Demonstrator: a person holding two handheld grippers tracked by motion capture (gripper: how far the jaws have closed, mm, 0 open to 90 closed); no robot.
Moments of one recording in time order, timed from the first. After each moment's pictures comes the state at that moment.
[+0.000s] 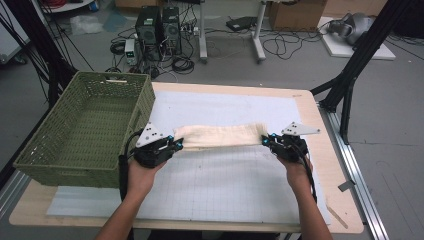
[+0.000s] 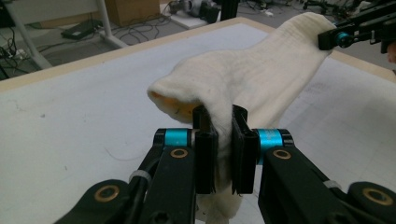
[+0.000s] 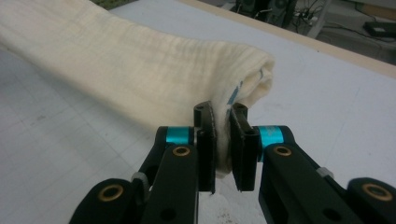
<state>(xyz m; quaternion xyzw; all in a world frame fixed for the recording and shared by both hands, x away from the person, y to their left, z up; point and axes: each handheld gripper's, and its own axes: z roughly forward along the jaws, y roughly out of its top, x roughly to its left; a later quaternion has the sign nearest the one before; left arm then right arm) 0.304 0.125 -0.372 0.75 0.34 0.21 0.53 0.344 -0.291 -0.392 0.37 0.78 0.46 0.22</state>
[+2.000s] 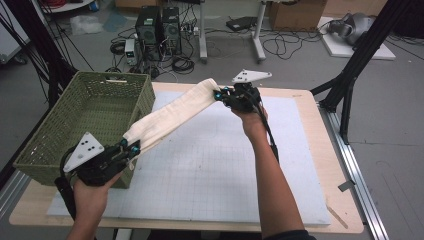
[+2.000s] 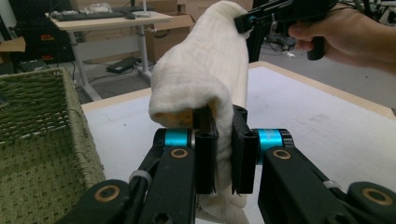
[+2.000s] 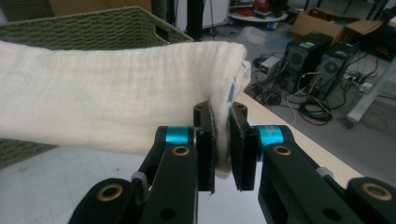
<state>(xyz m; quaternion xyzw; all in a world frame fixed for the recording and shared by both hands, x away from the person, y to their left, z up) 0.233 0.212 -0.327 0.69 0.36 0.28 0.57 0.439 -0.155 -0.301 0.26 0.79 0.52 0.20</state>
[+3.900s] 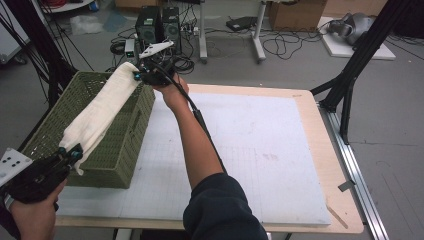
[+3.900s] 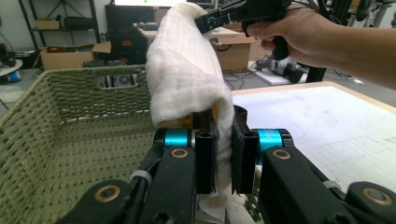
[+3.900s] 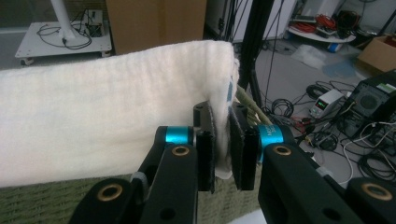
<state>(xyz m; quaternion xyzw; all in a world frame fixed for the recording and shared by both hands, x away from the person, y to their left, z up) 0.192 0.308 -0.326 0.61 0.45 0.35 0.55 0.505 0.066 -0.276 0.15 0.83 0.52 0.15</state>
